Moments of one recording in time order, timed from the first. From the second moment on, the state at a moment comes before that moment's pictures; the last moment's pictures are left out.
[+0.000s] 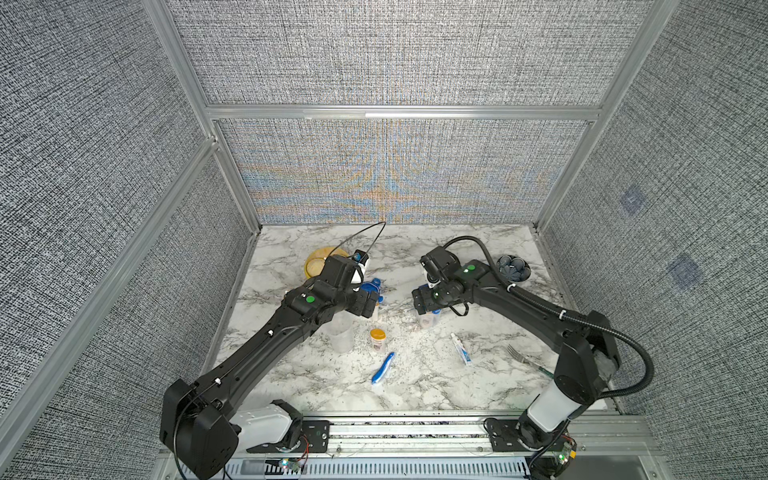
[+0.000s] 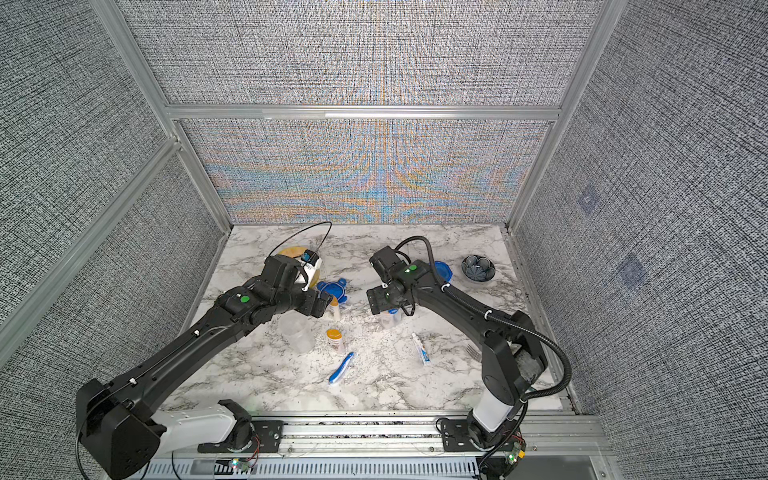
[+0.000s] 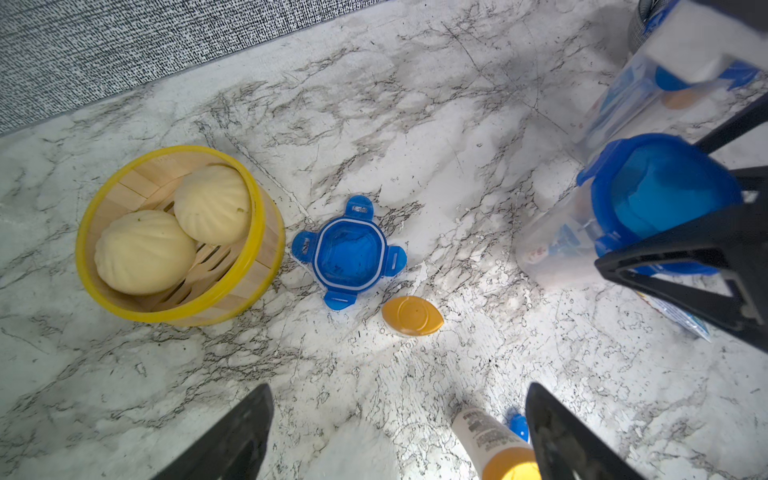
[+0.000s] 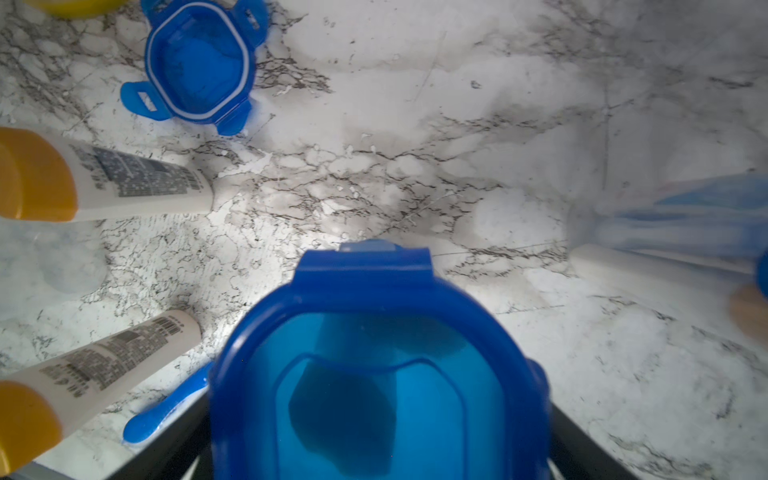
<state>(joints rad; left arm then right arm) -0.60 1.25 1.07 -0.60 -0.02 -0.09 0.65 1.65 1.38 -0.88 0.10 0.32</state>
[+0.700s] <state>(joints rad) -0.60 1.30 1.09 -0.54 0.03 -0.09 0.51 1.47 1.25 -0.85 0.02 0.32</state>
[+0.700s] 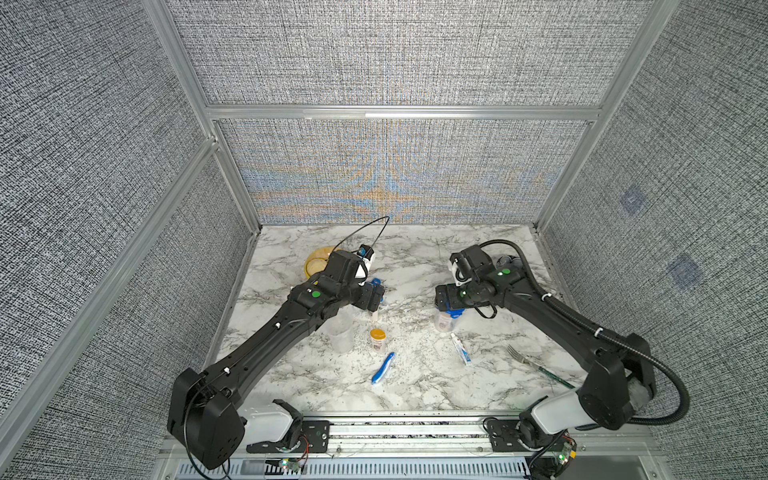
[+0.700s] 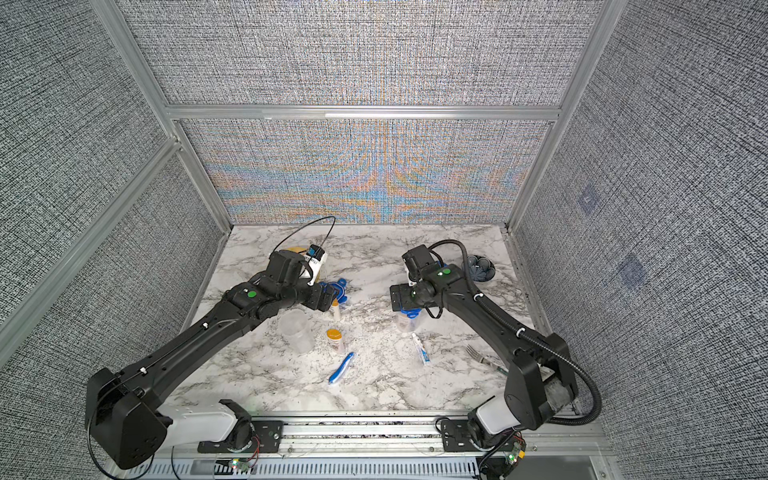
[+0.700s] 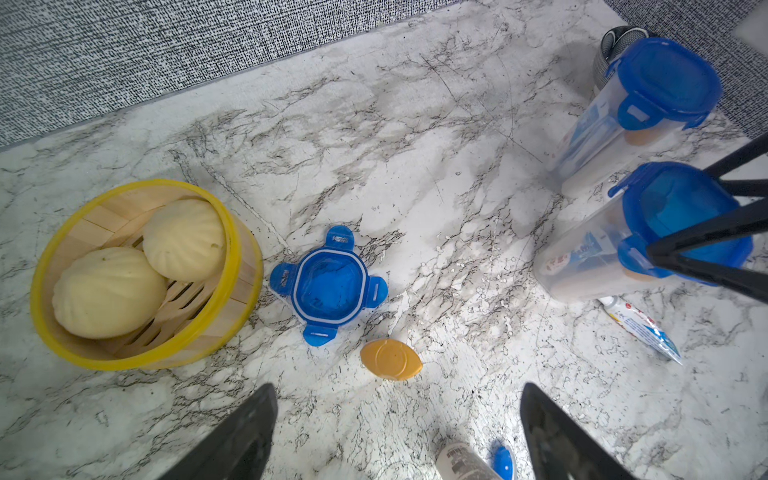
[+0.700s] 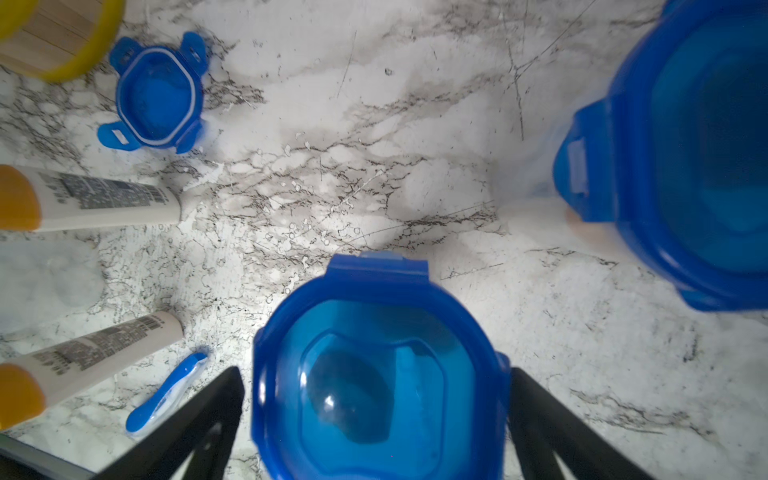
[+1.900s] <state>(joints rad) -0.32 1.10 1.00 -1.07 -0.05 -0.40 0.74 1.83 1.69 -0.84 -0.43 -0.09</state>
